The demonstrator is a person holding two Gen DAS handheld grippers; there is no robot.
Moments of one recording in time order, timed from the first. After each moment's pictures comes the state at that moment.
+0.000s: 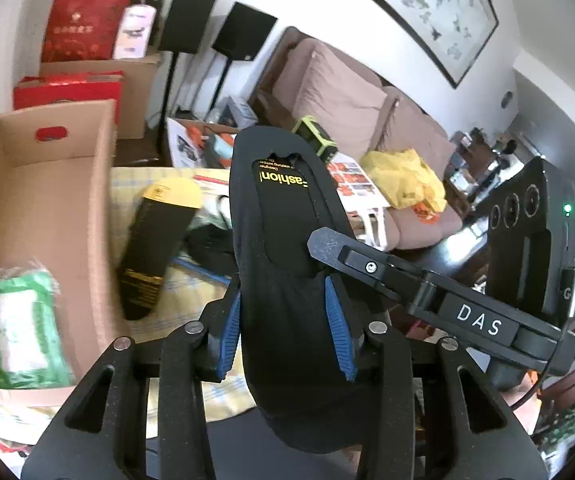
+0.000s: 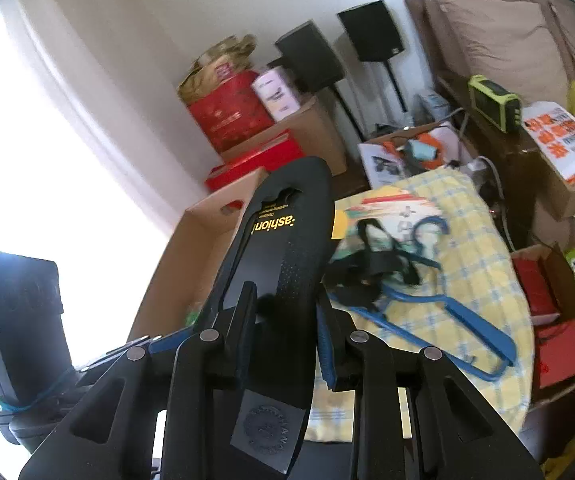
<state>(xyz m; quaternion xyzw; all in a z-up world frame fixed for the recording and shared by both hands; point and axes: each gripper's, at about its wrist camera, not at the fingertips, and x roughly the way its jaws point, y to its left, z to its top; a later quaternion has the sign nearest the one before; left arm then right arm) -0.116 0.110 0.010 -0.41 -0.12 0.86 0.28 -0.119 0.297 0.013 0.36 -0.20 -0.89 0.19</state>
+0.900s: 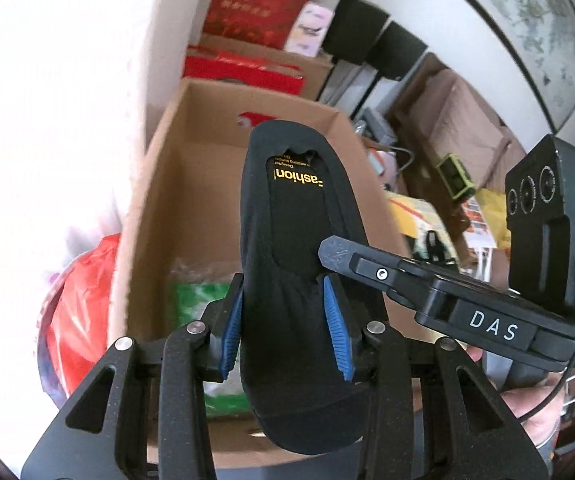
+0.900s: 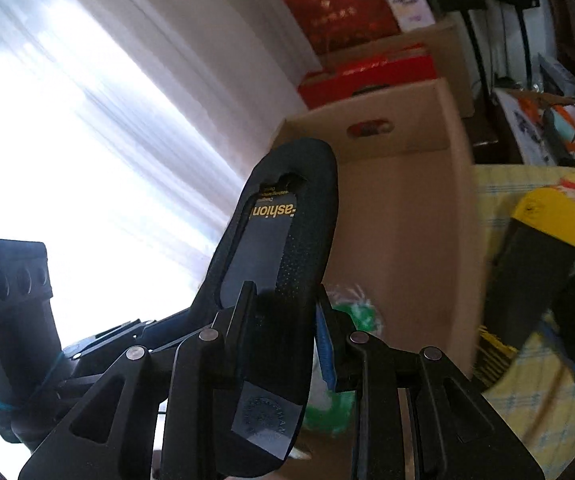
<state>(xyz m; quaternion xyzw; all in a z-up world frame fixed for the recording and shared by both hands) -0.175 -0.103 -0.041 -0.46 -0.15 0.87 0.11 -0.230 0.063 -0.034 0.46 -0.14 -0.81 0.32</state>
